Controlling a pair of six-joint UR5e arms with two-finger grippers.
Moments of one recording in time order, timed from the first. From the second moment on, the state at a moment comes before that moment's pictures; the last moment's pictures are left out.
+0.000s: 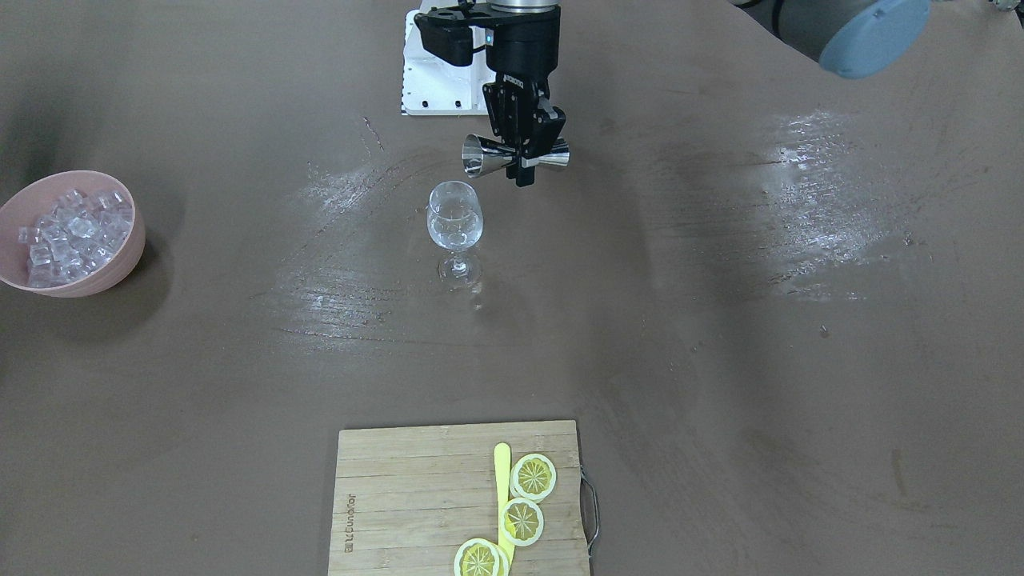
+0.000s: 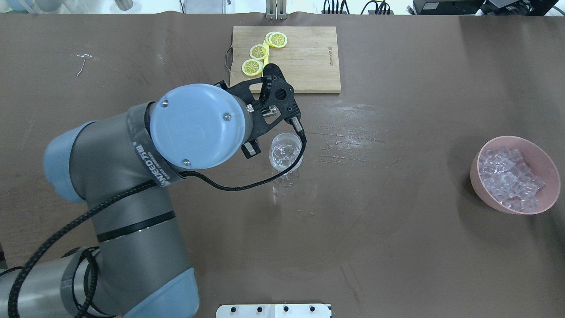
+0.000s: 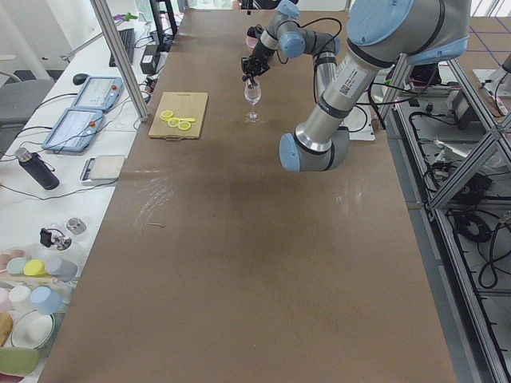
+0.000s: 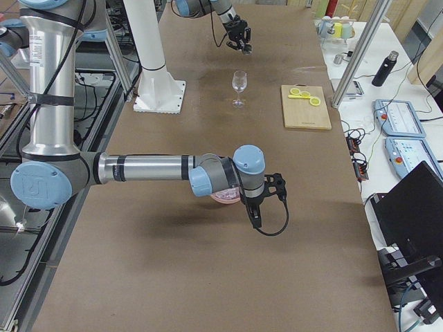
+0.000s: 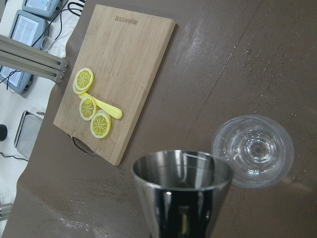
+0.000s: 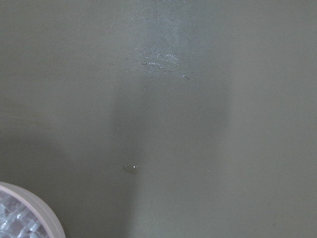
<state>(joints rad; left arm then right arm) -0.49 -2.37 -2.00 -1.29 -1.42 -0.15 1.45 -1.65 1.68 -1.30 2.27 0.12</state>
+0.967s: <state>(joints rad) -0.72 -1.98 -2.00 -1.79 -1.70 -0.41 1.44 -1.65 1.72 -1.30 2.29 0.16</state>
